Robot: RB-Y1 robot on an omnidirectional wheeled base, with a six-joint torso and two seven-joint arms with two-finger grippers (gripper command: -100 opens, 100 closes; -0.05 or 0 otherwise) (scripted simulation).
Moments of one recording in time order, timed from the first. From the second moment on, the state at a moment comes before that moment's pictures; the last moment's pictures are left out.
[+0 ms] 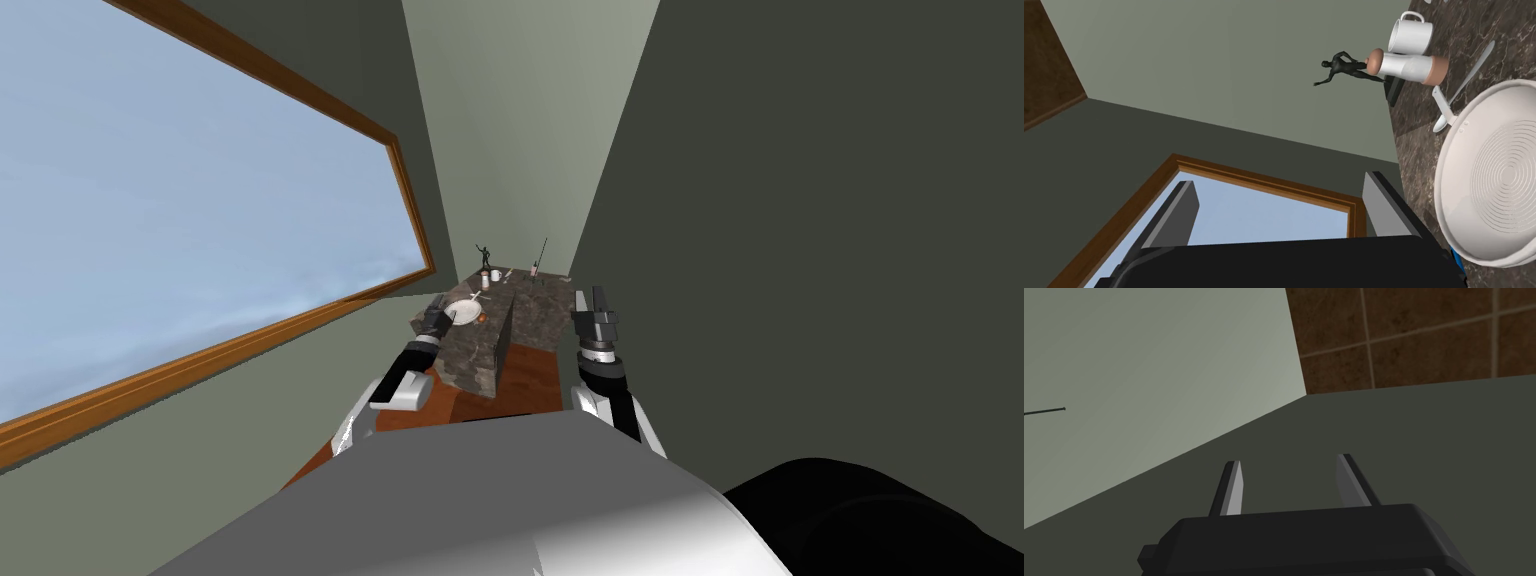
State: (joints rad) left arm 0.24 0.16 -0.12 -2.07 0.04 -0.01 0.26; right arm 0.52 -0.04 0.04 -2.37 0.10 -0.55 -0.15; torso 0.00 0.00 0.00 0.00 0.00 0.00
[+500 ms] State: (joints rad) left arm 0.14 0.16 -0.15 -1.99 0.06 0.12 0.31; right arm 0.52 -0.04 0.04 -2.37 0.10 -0.55 -0.15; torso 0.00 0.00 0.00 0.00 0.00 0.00
